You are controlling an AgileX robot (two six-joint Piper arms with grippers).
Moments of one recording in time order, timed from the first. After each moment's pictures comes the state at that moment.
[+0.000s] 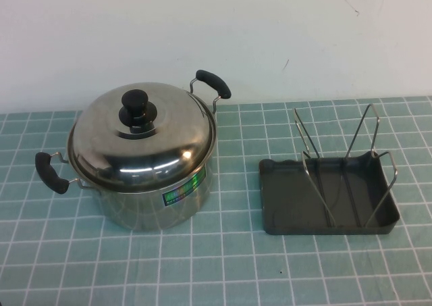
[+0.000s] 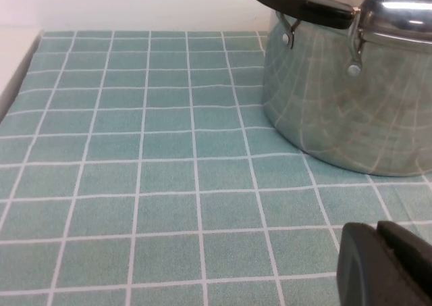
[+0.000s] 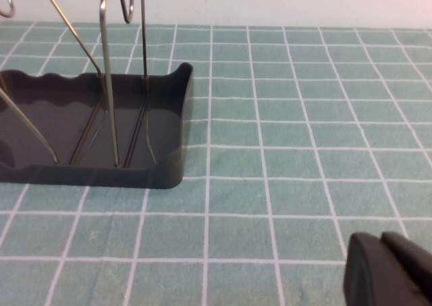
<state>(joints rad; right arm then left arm) -0.01 -0.01 0.02 0.04 0.43 -0.07 -0.08 -0.02 0.02 0.04 0.35 -0.15</state>
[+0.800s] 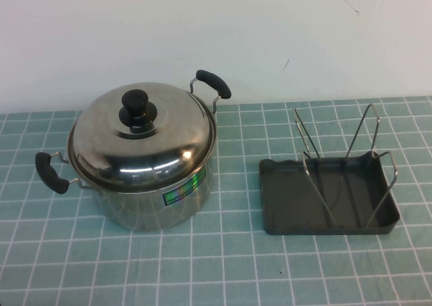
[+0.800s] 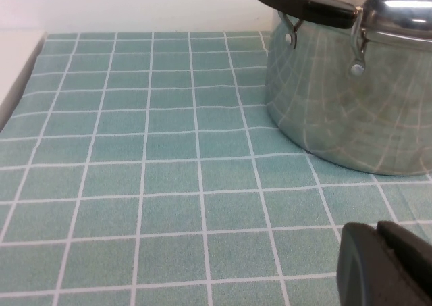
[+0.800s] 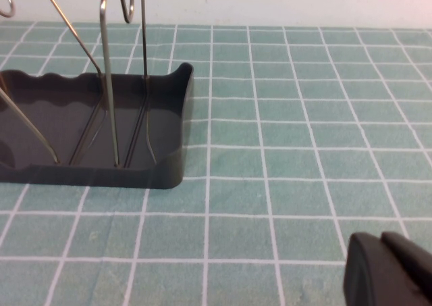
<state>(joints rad) -0.01 -0.01 0.02 0.04 0.43 -0.07 -0.08 -0.02 0.02 0.05 0.35 -0.15</state>
